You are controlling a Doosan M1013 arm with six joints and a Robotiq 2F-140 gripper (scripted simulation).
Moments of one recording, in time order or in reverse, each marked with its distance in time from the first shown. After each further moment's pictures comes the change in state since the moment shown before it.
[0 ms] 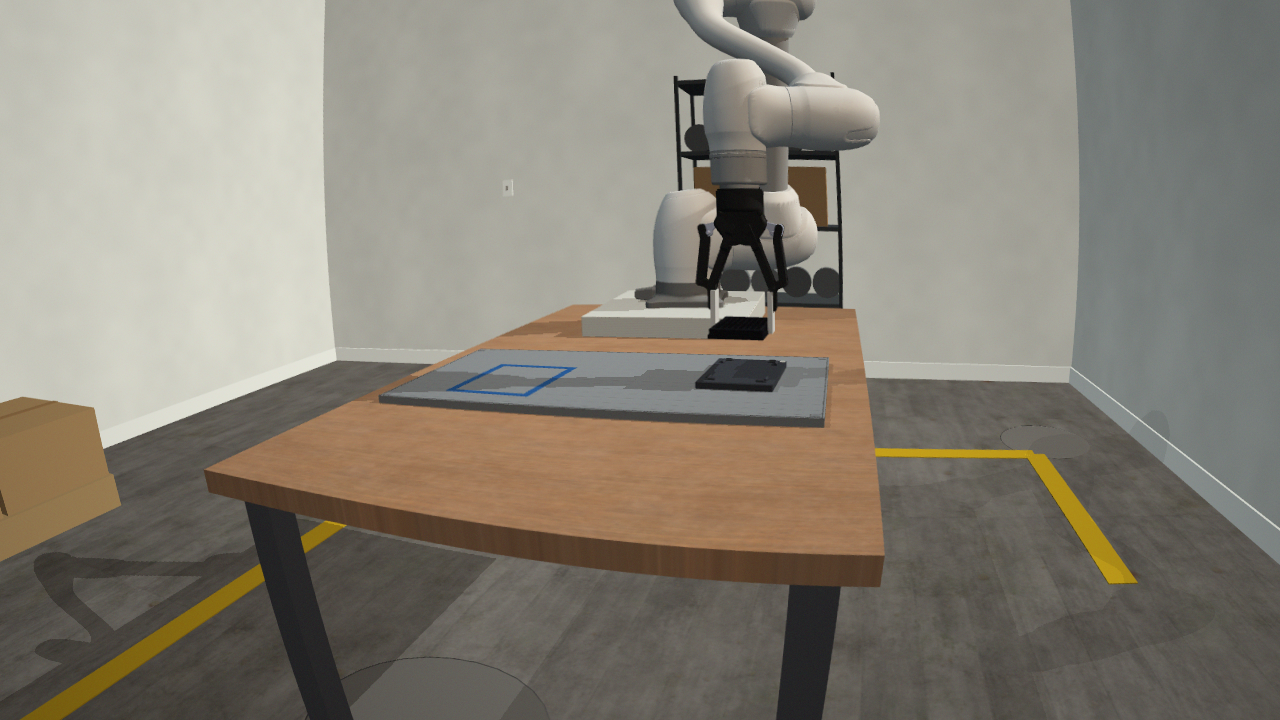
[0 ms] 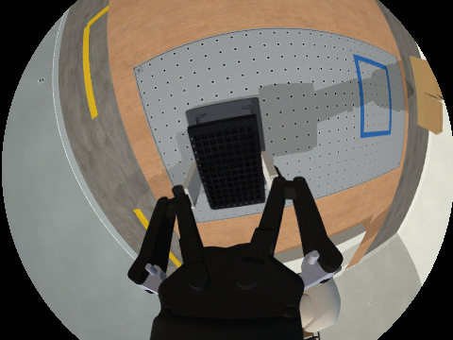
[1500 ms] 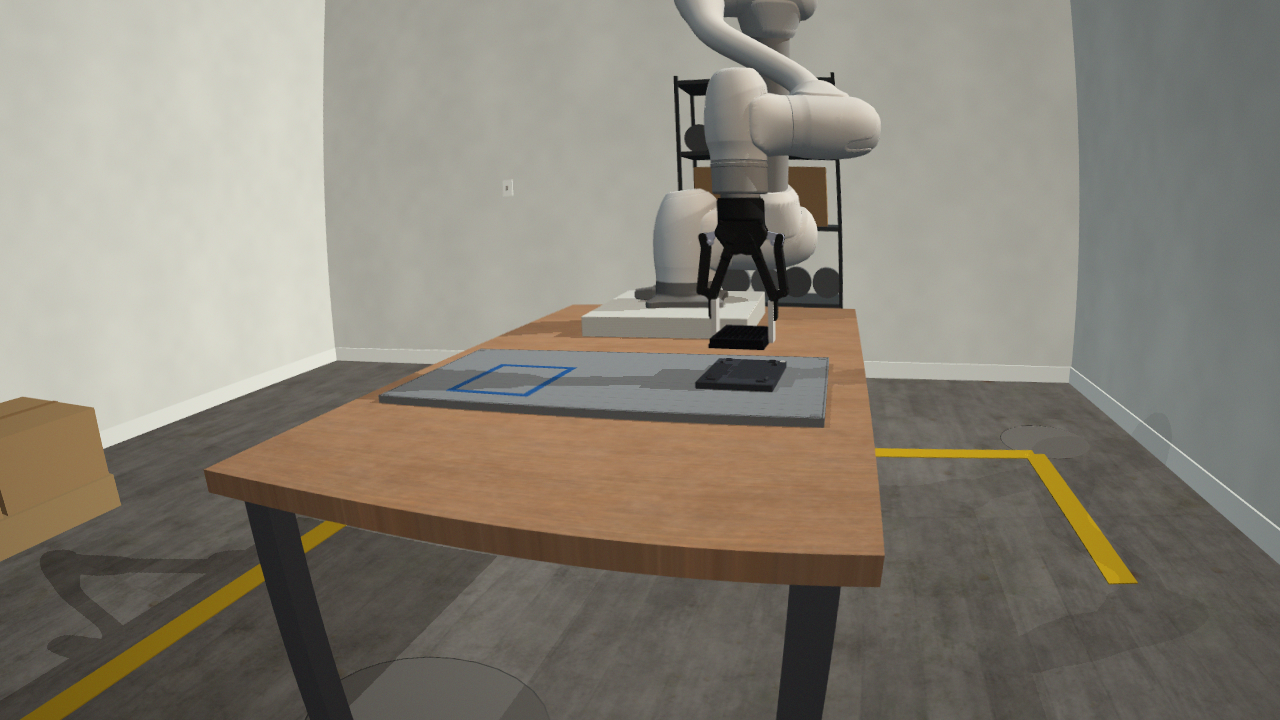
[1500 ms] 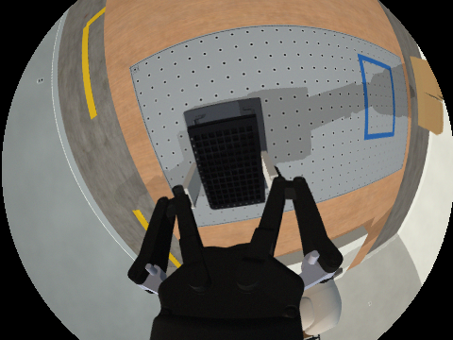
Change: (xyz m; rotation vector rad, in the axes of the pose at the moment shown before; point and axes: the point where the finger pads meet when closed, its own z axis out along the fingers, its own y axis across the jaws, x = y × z) arm 0.000 -0.001 0.015 0.000 0.000 0.000
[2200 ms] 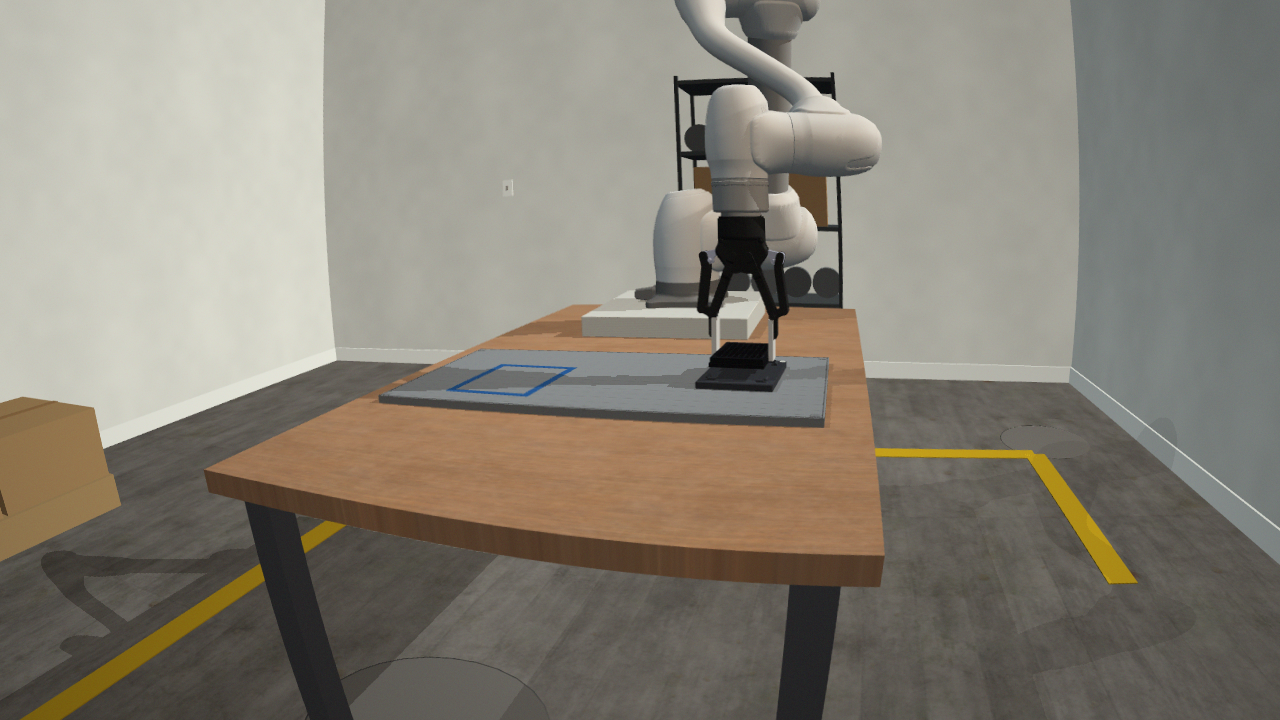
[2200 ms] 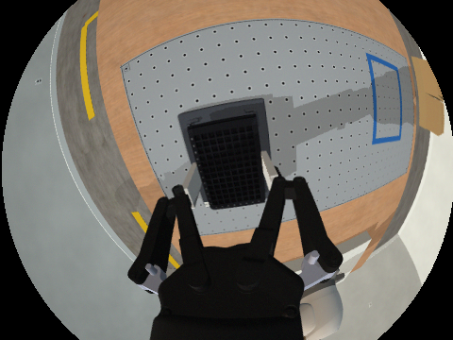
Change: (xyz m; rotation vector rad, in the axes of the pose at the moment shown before) arm 0.000 0.000 0.029 0.000 0.000 0.000
